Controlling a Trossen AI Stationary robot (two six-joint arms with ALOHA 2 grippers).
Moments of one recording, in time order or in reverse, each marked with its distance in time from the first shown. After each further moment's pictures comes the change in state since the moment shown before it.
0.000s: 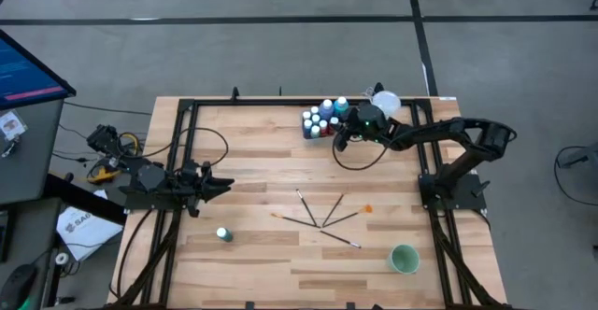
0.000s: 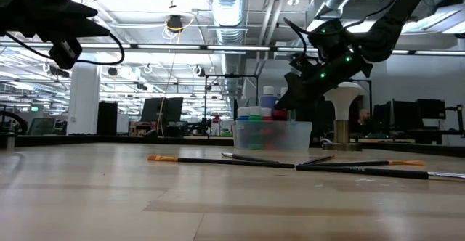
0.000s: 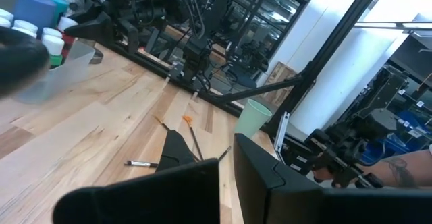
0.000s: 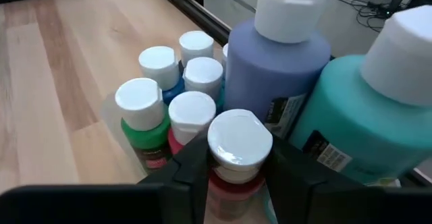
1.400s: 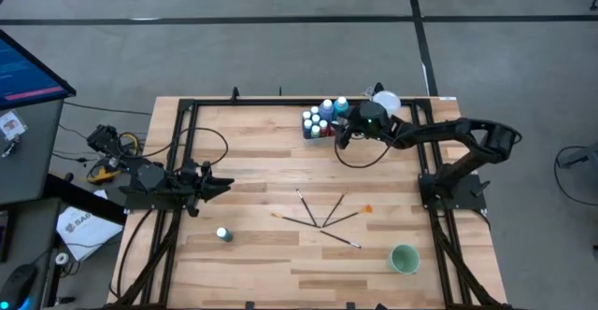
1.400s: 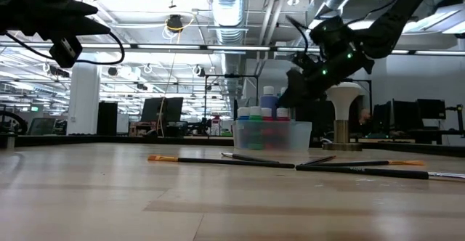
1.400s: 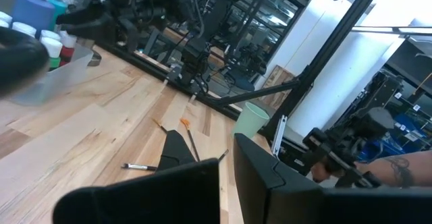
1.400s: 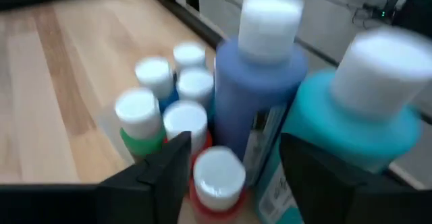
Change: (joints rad) left arm 0.000 0.000 0.000 0.016 0.000 0.000; right arm -0.017 -0.043 0.006 -0.051 -0.001 0.000
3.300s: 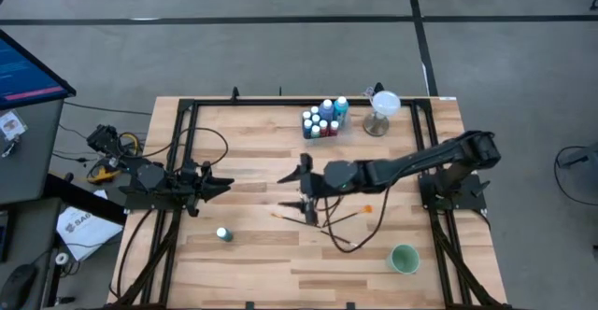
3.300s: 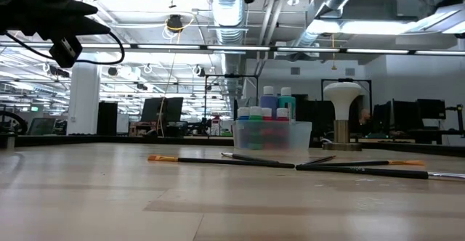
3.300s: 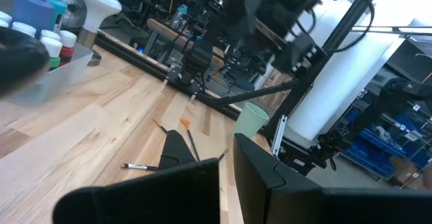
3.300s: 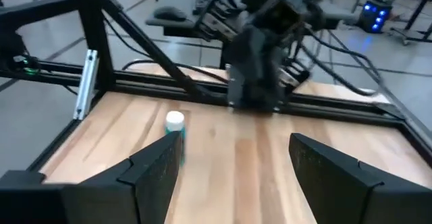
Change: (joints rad) left arm 0.000 0.000 0.000 0.001 0.000 0.000; right arm 0.719 0.150 0.585 -0.238 0.050 -0.074
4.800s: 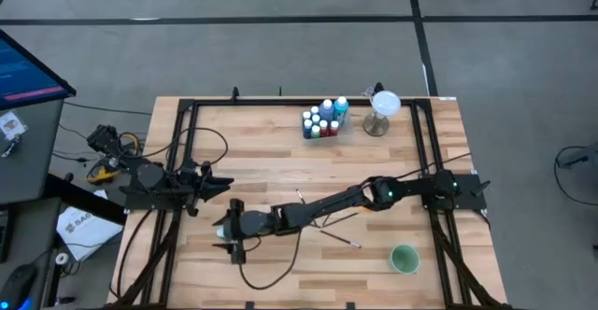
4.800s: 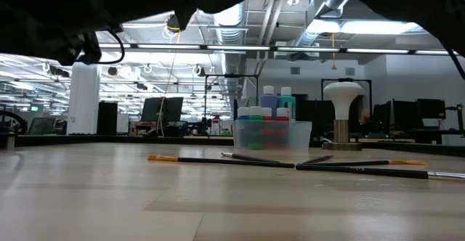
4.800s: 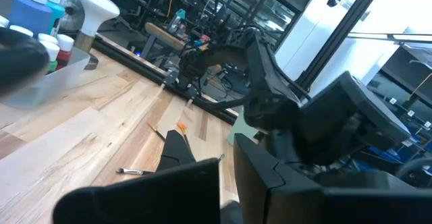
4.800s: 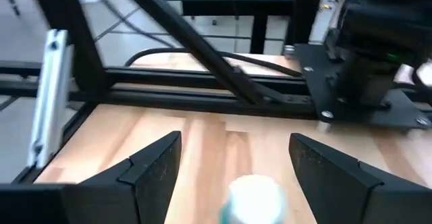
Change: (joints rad) left arm 0.000 0.000 0.000 0.023 0.000 0.000; right arm 0.068 1.019 1.130 -0.136 0.001 0.111
